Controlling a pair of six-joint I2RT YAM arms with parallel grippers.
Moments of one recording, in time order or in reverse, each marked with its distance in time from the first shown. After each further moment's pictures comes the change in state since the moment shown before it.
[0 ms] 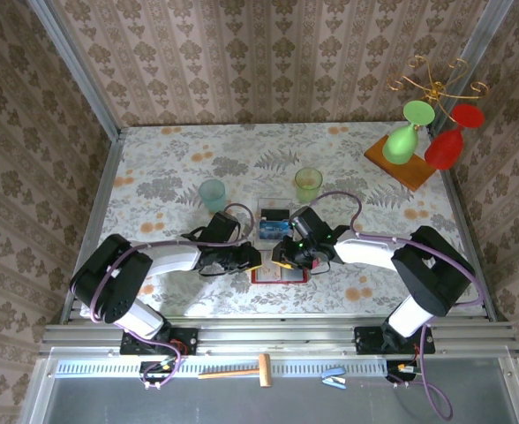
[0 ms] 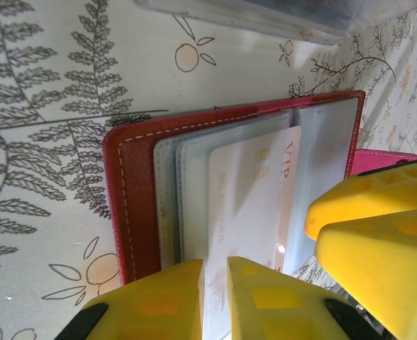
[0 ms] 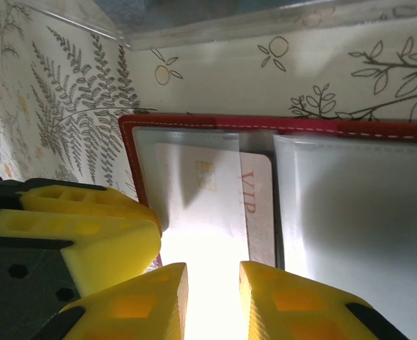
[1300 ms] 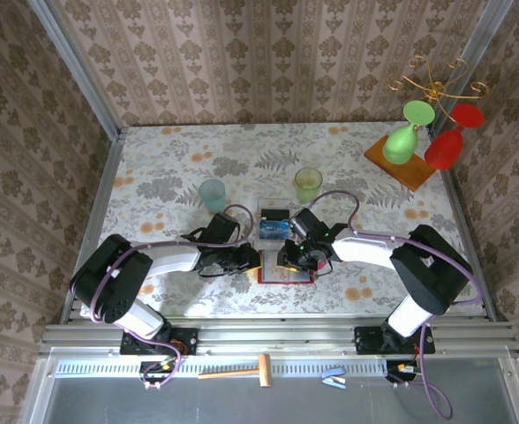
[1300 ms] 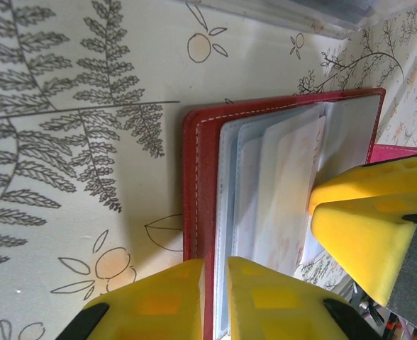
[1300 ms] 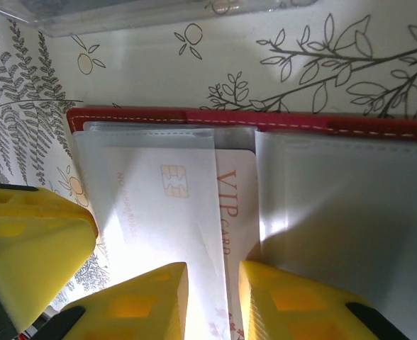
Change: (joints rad) left arm 0.000 -0.002 -0.008 -0.005 0.000 0.000; right arm 0.005 0.005 0.033 -0.145 0.077 -0.080
